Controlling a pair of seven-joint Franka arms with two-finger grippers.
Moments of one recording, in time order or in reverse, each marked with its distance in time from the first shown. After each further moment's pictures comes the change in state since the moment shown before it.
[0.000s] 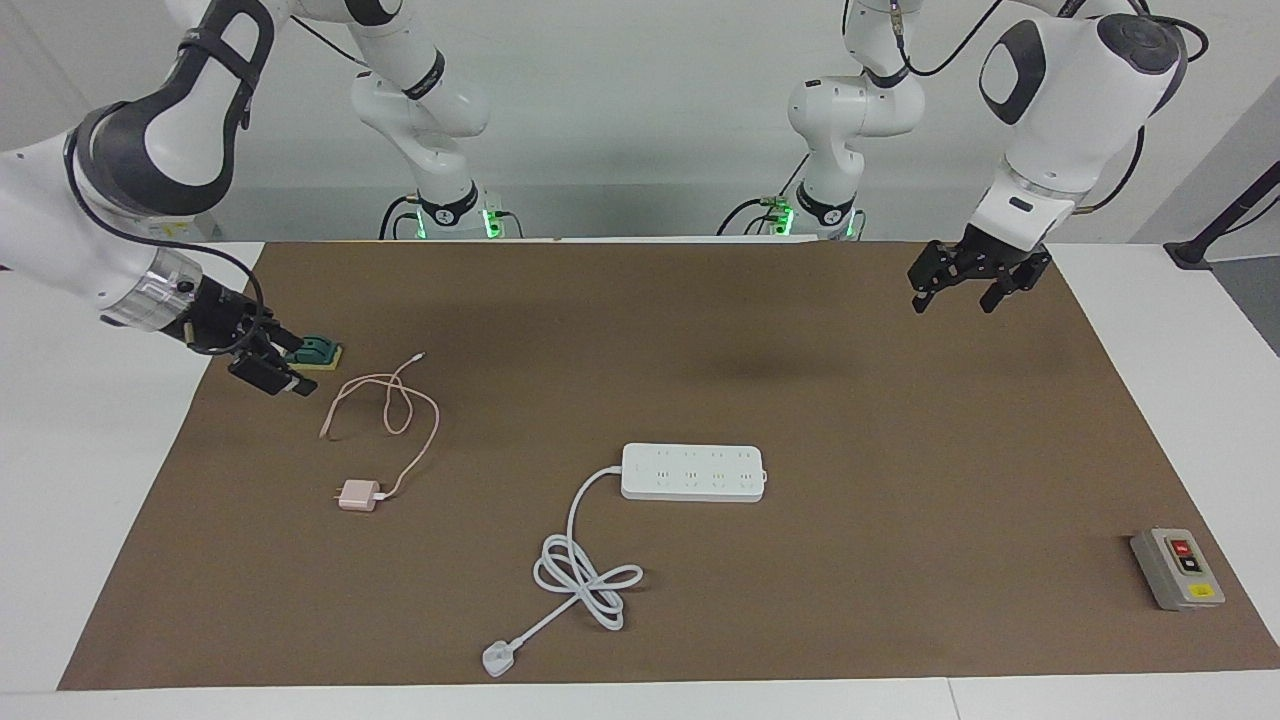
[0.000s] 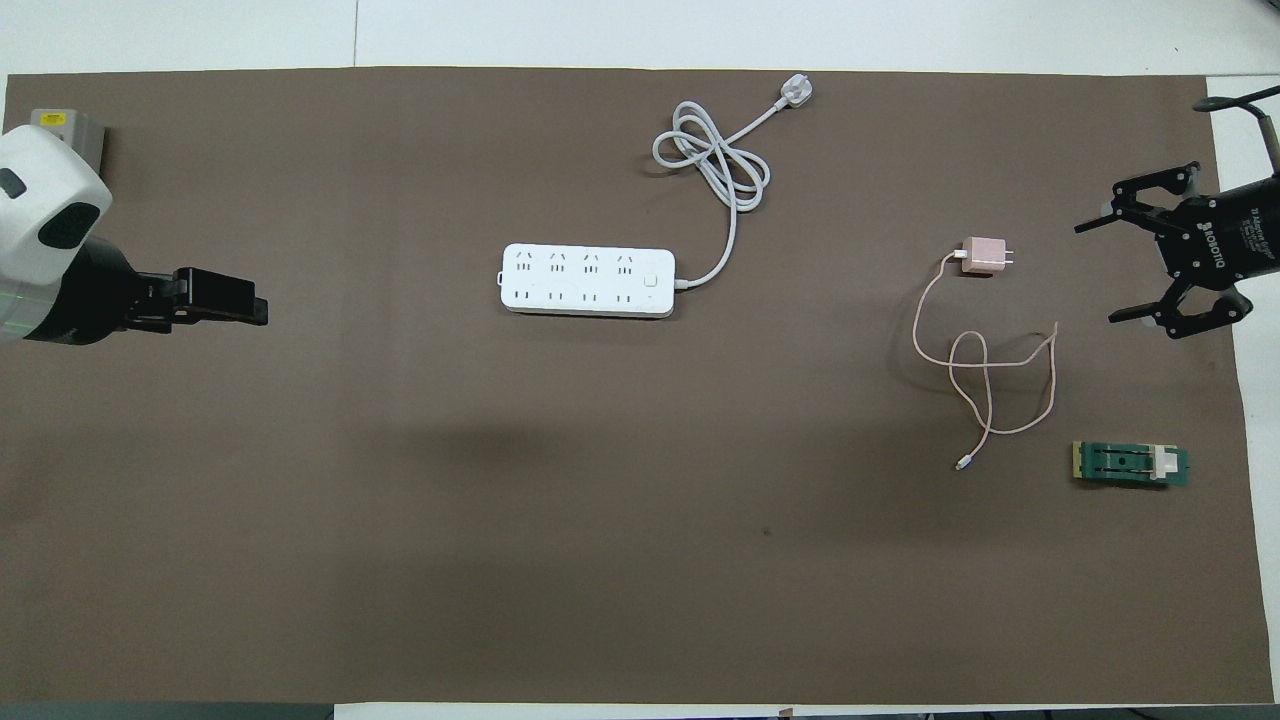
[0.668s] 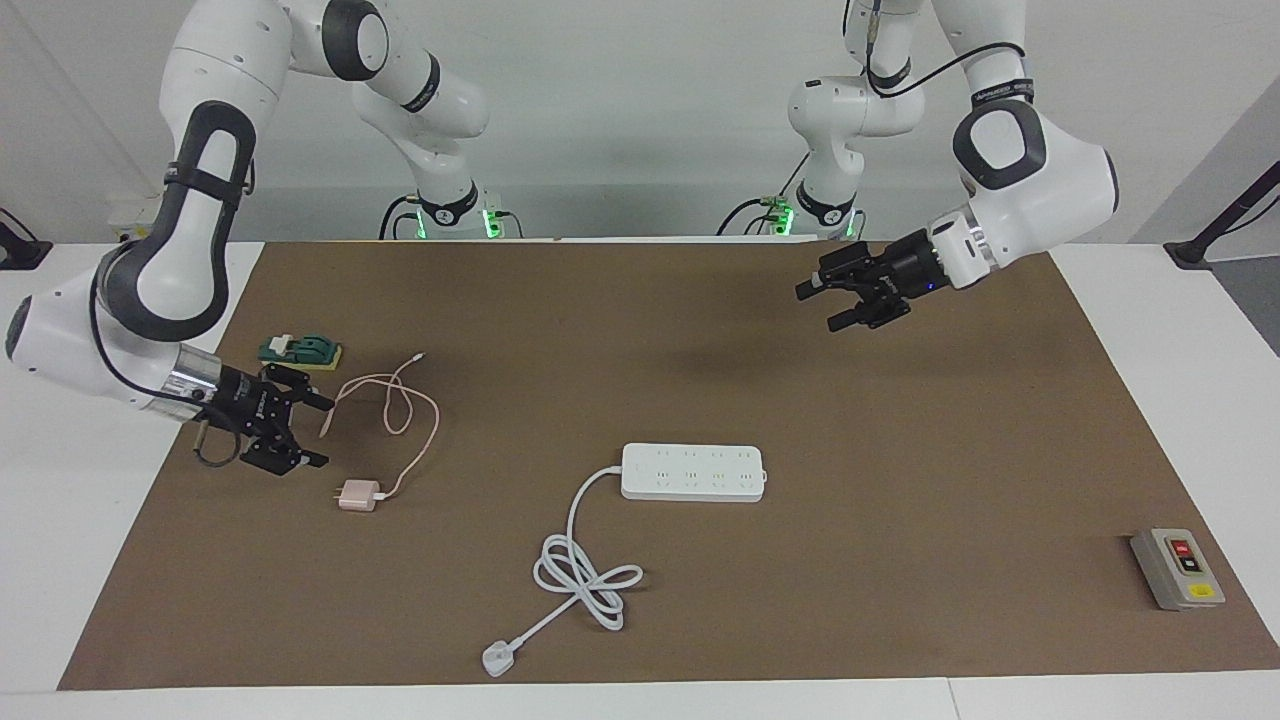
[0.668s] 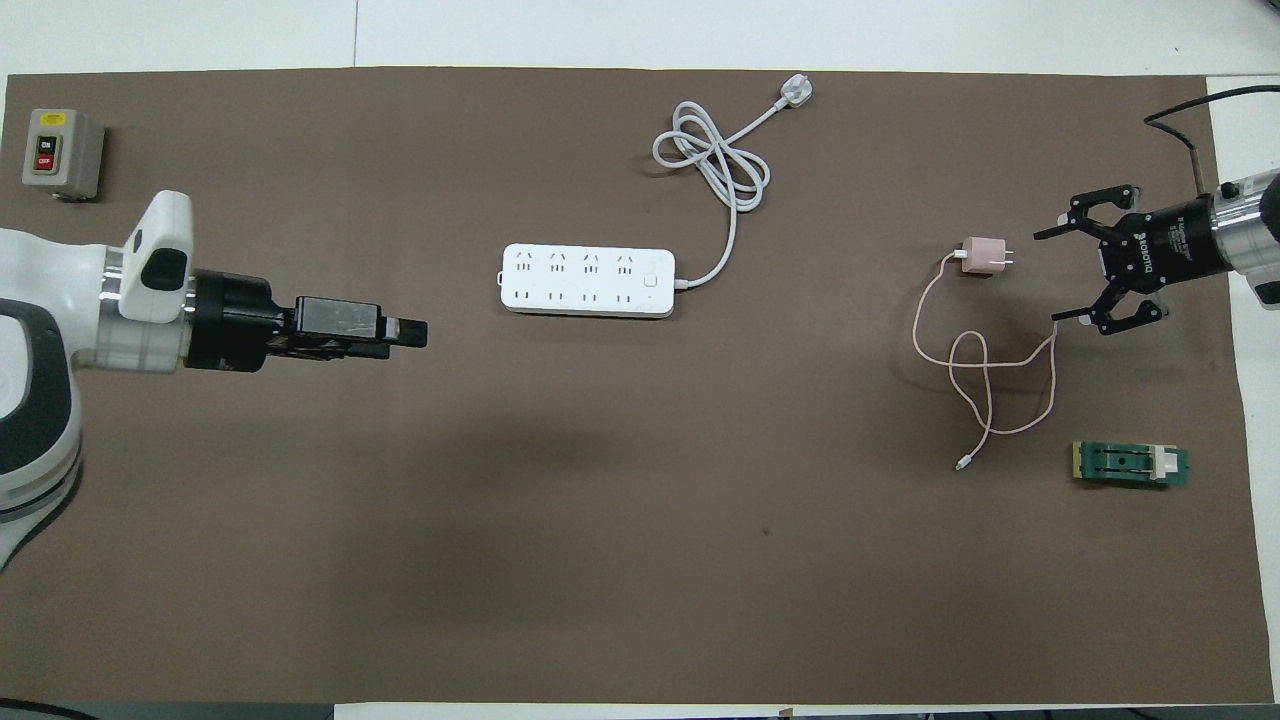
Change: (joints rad) left arm -0.005 0.061 -0.004 -0.217 -0.787 0.062 0.399; right arm -0.036 0.183 -0.008 0.000 0.116 0.092 0.052
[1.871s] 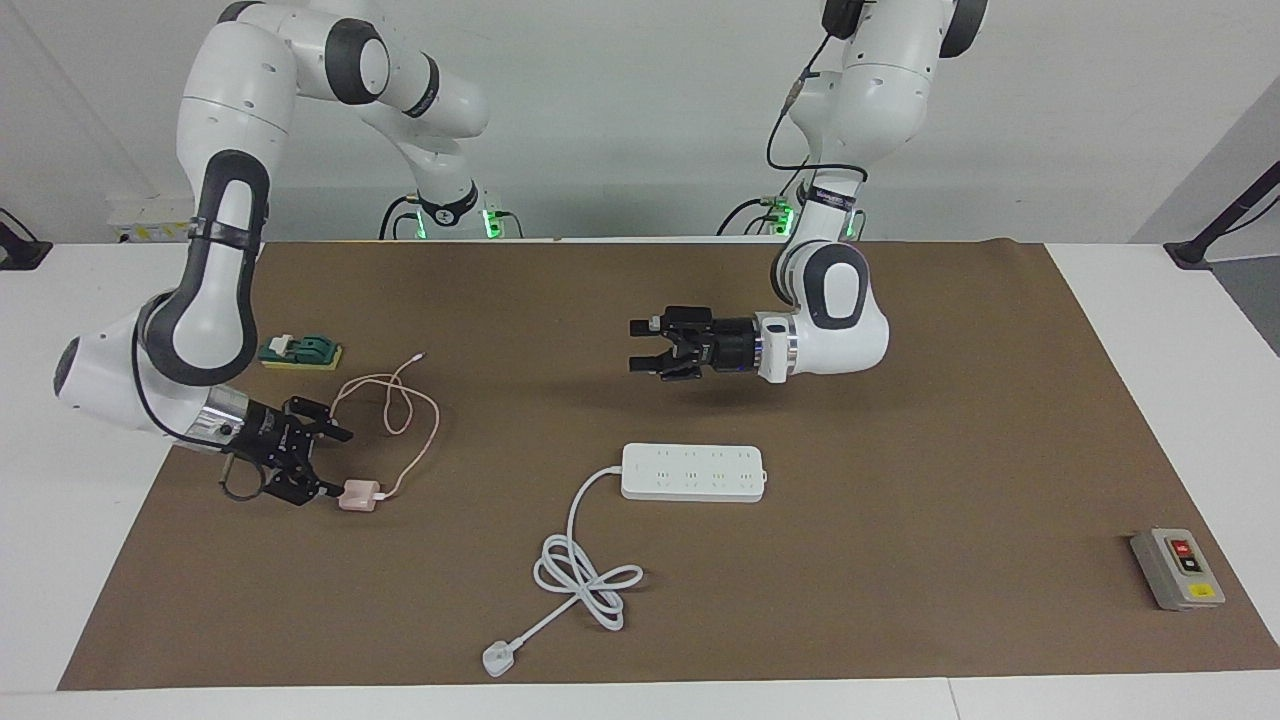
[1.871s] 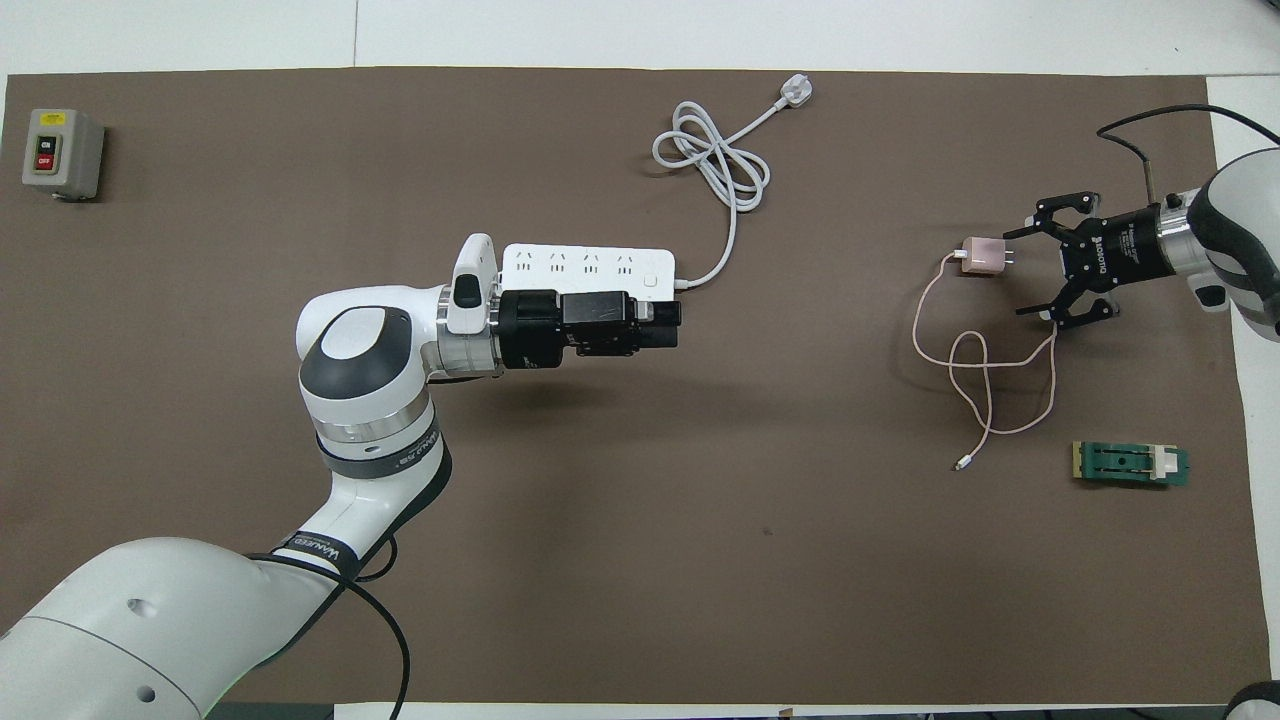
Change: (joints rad) left arm -0.314 0.355 -0.013 0.060 -0.814 0.006 0.380; right arm 0.017 0.085 0.005 -0.016 0.047 0.130 -0.051
